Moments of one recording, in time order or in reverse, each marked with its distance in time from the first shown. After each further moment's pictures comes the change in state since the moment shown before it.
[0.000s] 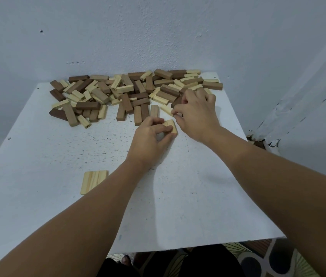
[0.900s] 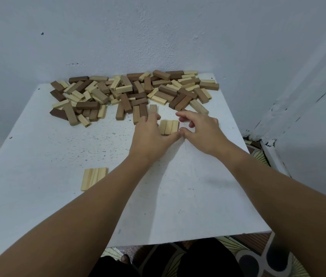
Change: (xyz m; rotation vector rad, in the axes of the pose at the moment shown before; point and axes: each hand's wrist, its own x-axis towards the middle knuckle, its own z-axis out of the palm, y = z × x) left_hand 0.001 0.035 -0.006 0.104 -0.072 -0.256; right_hand -0.046 0.013 -0.002 0.559 -0.159 0.199
